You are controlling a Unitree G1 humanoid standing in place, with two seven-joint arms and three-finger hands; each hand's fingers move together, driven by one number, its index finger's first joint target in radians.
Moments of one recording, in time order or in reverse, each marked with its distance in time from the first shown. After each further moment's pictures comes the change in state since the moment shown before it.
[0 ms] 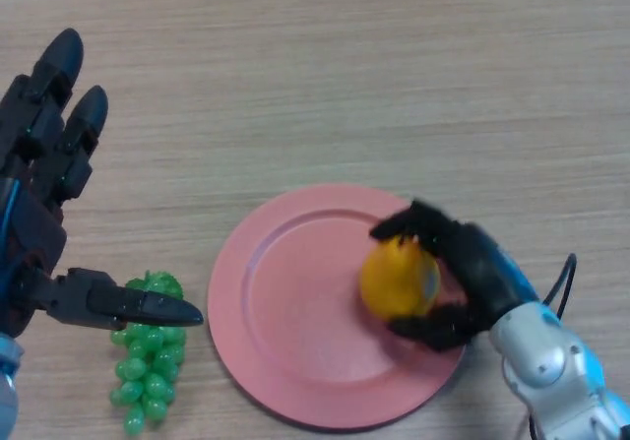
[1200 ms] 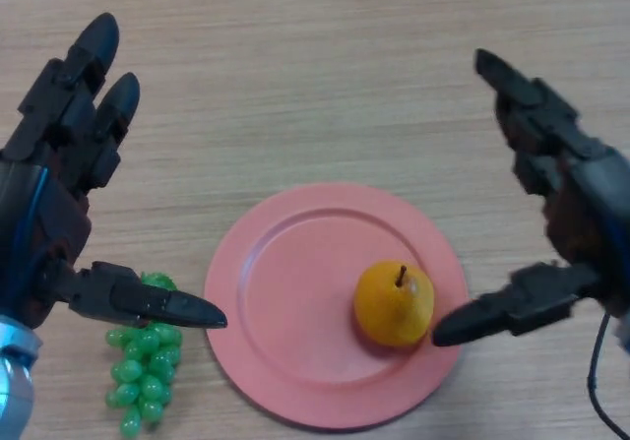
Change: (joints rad) left arm -0.029 0.003 -0.045 -0.050 0.013 0.060 -0.005; right arm 0.196 -0.037 -0.284 -0.933 0.553 0.410 0.188
